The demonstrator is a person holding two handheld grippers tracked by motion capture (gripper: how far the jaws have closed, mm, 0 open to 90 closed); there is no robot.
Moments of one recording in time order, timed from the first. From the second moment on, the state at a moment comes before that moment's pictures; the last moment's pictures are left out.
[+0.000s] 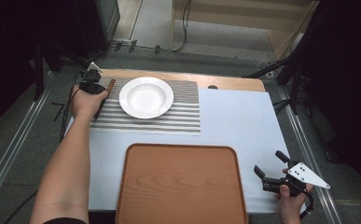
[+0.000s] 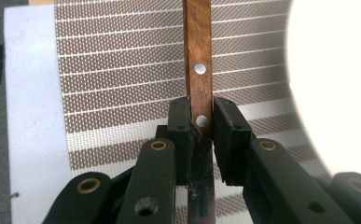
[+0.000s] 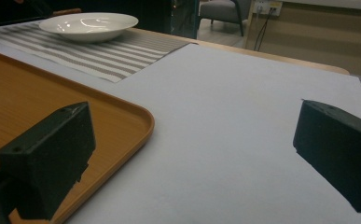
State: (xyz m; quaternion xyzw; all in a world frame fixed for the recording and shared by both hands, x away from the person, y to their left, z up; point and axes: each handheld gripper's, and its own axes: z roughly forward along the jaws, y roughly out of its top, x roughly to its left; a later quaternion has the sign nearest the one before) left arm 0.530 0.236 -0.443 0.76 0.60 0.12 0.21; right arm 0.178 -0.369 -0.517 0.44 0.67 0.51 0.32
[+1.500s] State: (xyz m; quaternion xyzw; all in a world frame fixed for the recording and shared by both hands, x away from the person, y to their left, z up) left arm 0.404 0.203 -0.416 0.81 0.51 0.09 0.28; right arm 0.177 -0.368 -0.517 0.44 0.67 0.51 0.32
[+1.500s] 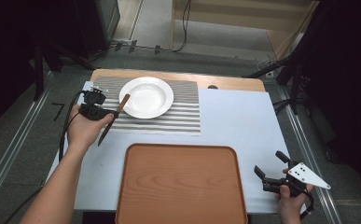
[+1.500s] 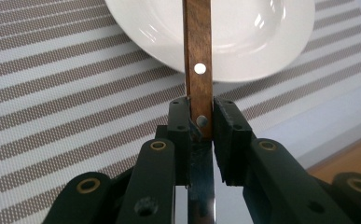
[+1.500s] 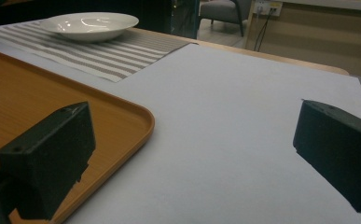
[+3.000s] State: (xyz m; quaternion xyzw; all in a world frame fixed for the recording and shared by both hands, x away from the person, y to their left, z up) left arm 0.271 0.153 -0.441 0.85 0.42 0.04 0.31; right arm 0.176 -0.369 -0.517 0.44 0.67 0.50 0.33
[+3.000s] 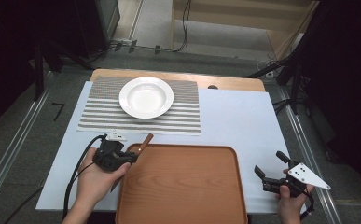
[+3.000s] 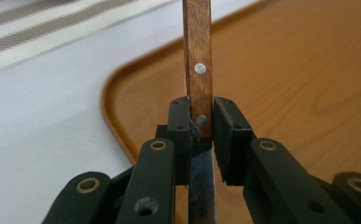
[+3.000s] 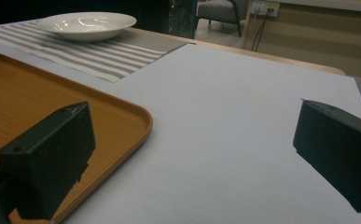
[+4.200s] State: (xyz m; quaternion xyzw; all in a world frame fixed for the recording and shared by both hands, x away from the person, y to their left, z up) left arm 0.252 0.132 -0.487 0.84 0.44 0.02 0.31; right arm 0.176 -0.368 -0.517 0.44 0.67 0.50 0.33
